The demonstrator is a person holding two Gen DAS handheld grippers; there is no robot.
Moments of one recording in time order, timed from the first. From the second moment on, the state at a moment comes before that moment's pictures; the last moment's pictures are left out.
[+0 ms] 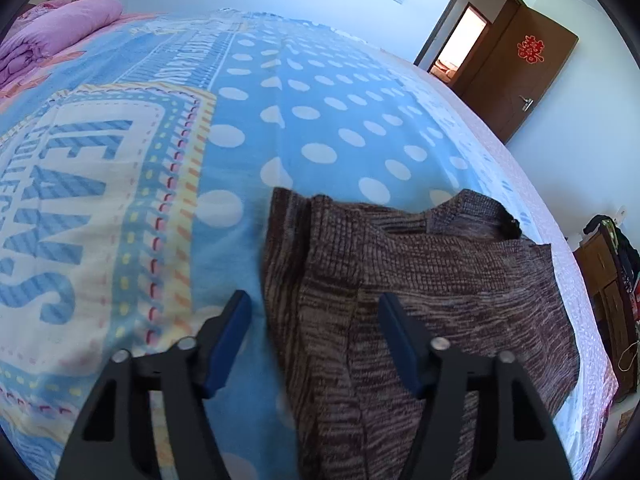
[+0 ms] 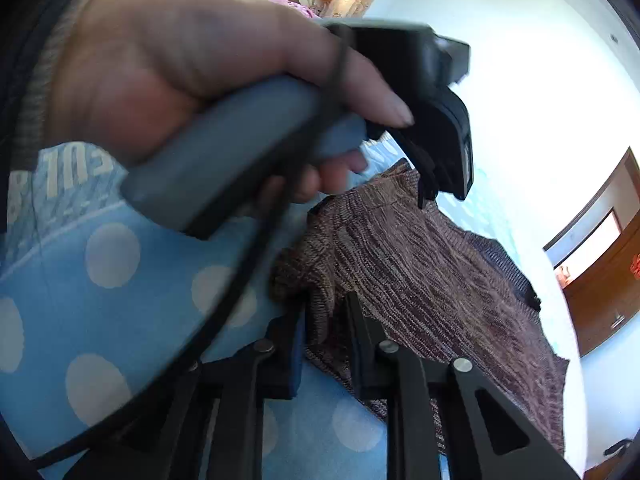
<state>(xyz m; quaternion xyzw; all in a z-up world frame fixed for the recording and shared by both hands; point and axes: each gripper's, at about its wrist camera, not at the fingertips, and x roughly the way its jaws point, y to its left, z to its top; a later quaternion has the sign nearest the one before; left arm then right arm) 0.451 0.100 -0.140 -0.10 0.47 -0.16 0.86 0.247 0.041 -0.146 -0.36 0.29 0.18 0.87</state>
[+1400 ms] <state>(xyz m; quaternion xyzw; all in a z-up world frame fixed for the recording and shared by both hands) 0.416 -0.026 -0.018 -0.10 0.43 -0.23 0.87 0.228 -0.153 -0.065 -0.07 0.30 0.15 0.94</state>
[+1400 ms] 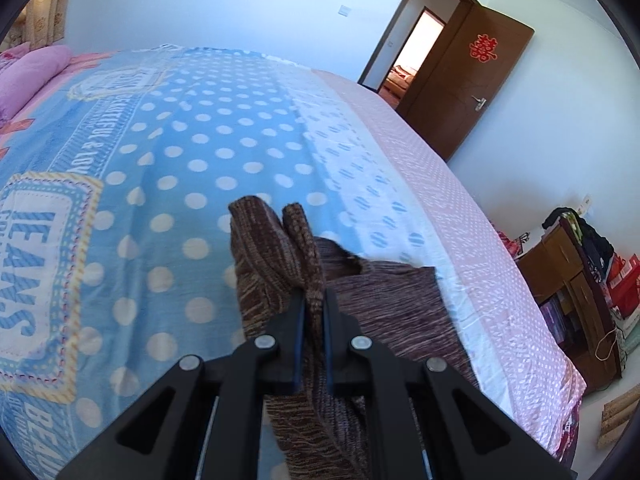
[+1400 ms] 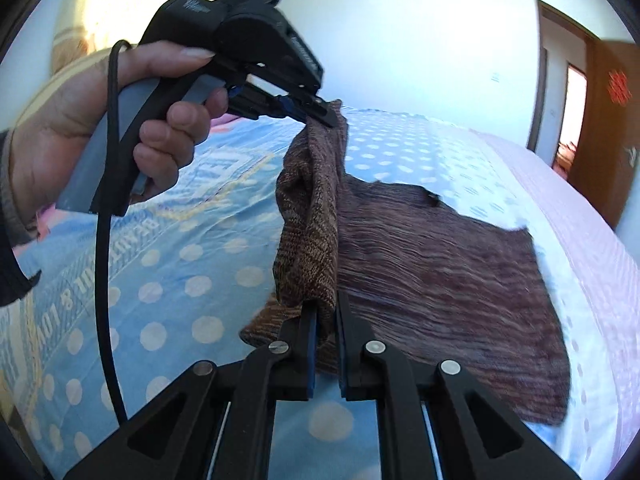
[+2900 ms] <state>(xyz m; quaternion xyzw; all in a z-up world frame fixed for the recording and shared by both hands) 0.319 -0.119 -0.080 0.08 0.34 -0.19 0.92 0.200 -0.367 -0.079 0.23 0.30 -0.02 0.92</state>
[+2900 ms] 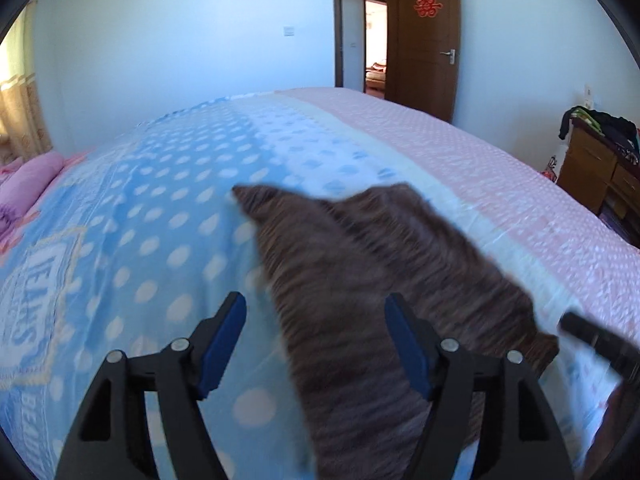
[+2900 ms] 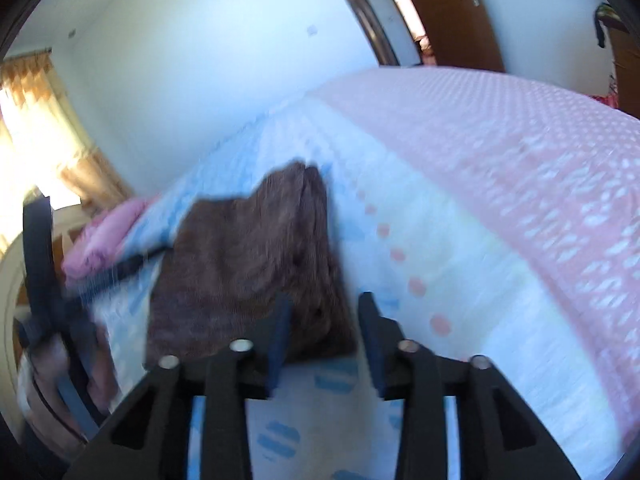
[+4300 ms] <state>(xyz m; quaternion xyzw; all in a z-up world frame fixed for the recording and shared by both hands) 0.308 -0.077 -0.136 -0.03 0.42 -0.20 0.89 0.412 -0.252 -0.062 -0.06 0.39 0.13 0.91</state>
